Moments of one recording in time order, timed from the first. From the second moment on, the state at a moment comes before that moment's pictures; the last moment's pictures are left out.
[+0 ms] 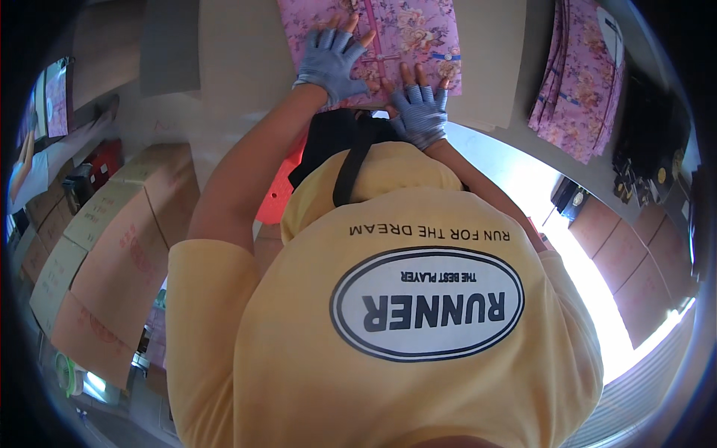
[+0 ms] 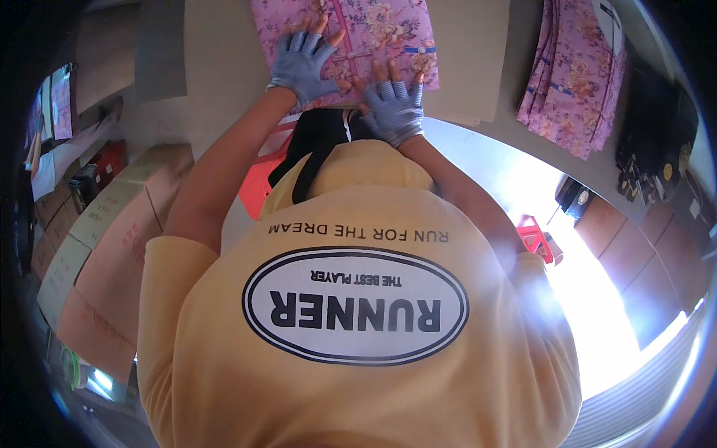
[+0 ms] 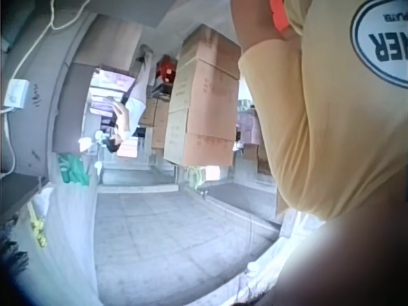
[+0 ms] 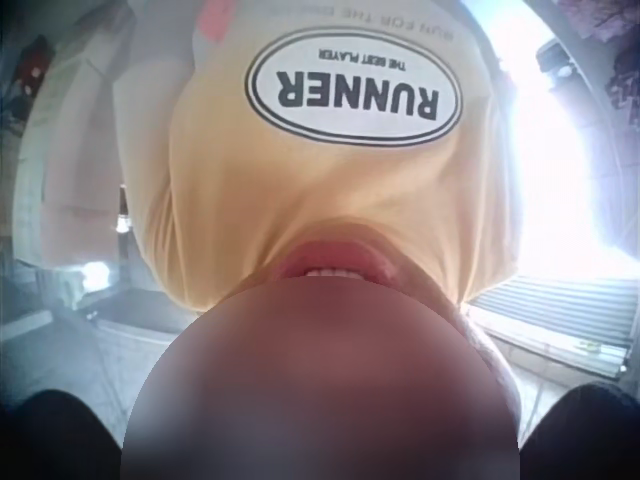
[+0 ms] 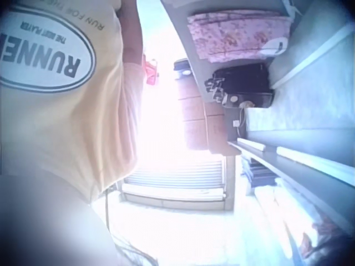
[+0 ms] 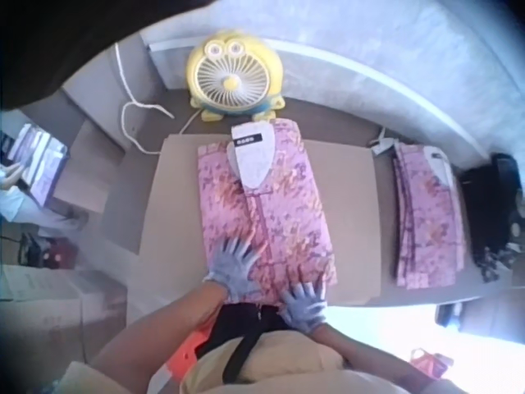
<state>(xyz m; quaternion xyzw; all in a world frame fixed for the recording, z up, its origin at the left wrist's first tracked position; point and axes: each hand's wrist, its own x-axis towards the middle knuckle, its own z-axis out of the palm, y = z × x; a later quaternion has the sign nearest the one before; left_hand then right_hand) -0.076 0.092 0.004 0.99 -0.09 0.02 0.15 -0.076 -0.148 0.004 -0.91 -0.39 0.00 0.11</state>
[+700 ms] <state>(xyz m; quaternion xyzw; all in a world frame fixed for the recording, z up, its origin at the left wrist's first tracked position) -0.080 0.086 0.018 0.99 -0.06 0.02 0.10 0.009 -0.107 0.030 -0.65 -0.74 -0.01 0.15</state>
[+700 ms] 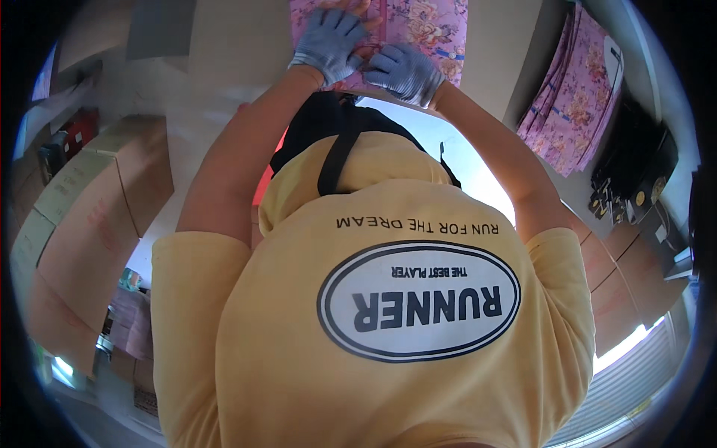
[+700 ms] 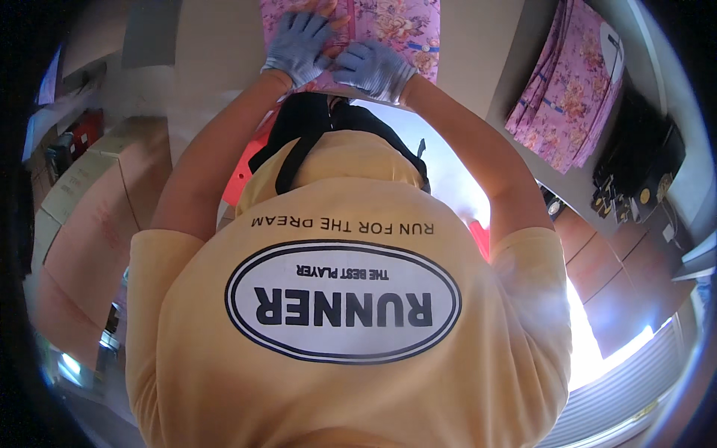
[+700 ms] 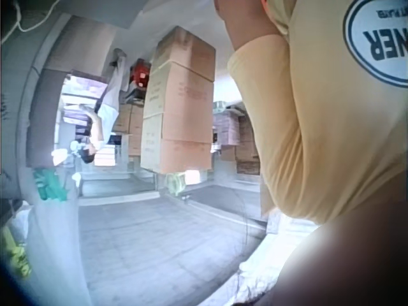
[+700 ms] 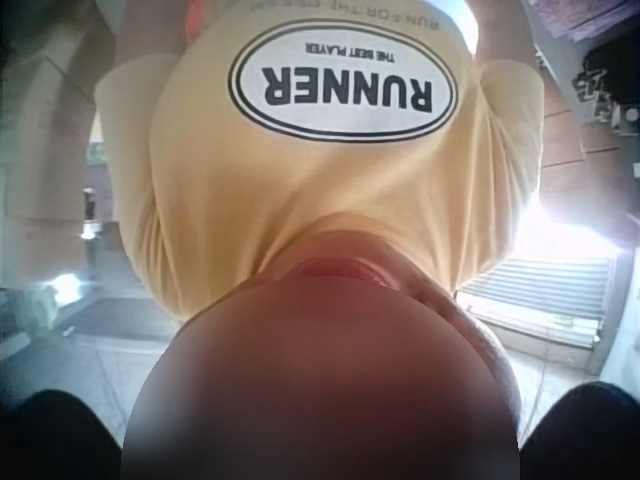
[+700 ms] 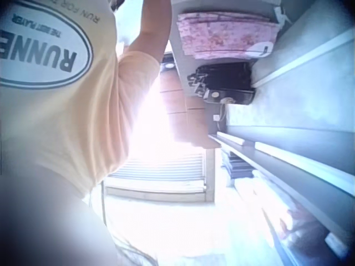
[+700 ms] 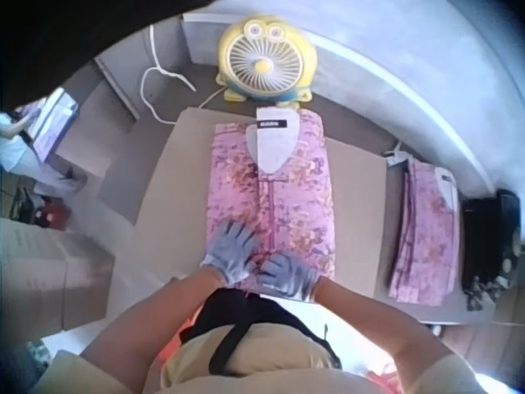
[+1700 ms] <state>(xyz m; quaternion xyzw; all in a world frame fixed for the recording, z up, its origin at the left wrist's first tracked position) -0.077 0.088 0.029 0.99 -0.06 -0.01 0.11 0.010 -0.114 0.035 -0.64 -0.76 0.02 0.12</state>
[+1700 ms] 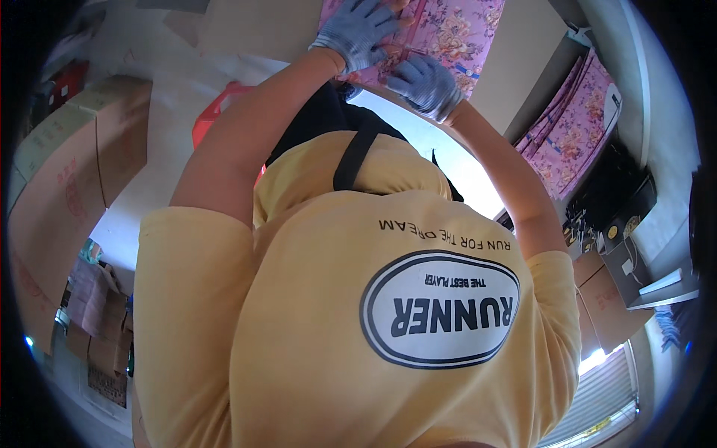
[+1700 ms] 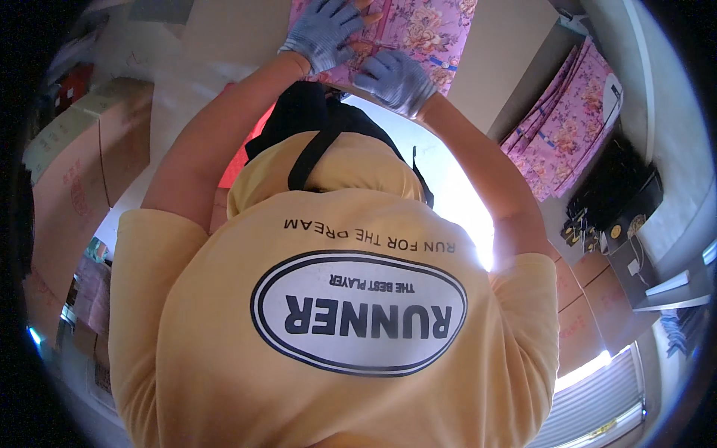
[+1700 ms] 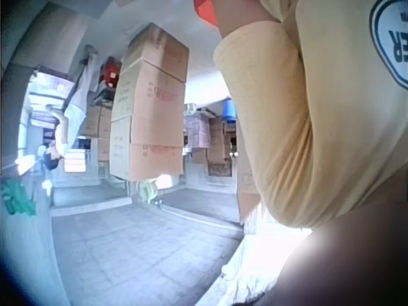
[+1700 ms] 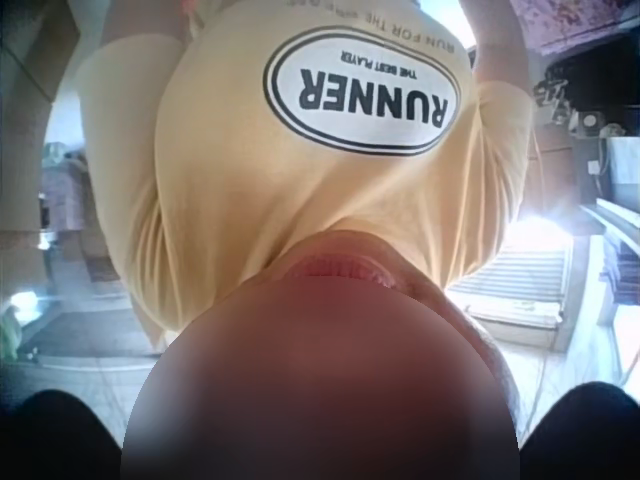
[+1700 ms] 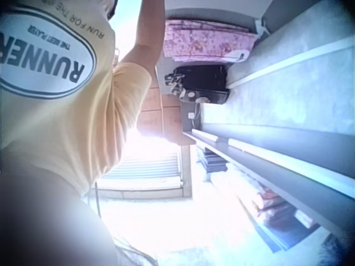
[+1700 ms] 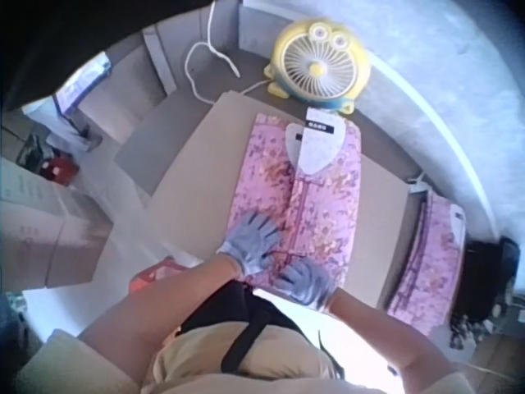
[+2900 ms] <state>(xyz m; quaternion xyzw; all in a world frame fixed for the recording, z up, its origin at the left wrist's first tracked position) -0.076 0.088 0.029 0.98 -0.07 0.05 0.17 -0.008 -0.136 0.019 -0.69 -0.71 -0.05 0.13</state>
